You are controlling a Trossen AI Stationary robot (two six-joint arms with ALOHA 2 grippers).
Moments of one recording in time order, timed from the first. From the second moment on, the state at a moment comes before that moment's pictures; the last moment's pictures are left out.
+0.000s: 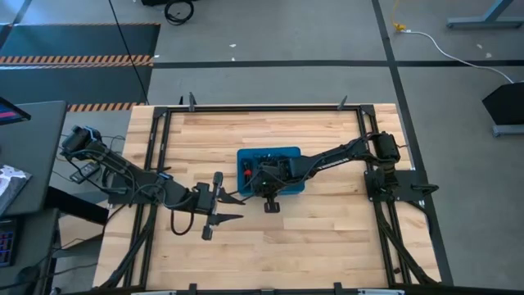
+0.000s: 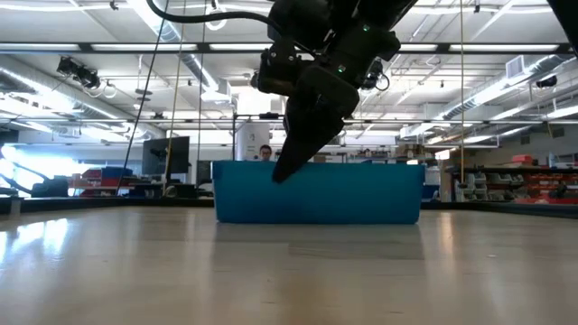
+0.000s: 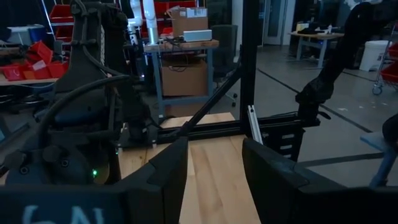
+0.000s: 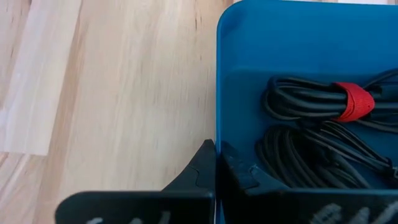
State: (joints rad) left arm -0.51 1.20 0.78 0.41 -0.38 0.02; right arm 0.07 1.97 1.35 -0.39 -0.03 0.00
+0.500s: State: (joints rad) left arm -0.51 1.20 0.78 0.42 -0.38 -0.02; right arm 0.08 1.97 1.35 -0.38 -0.04 0.00
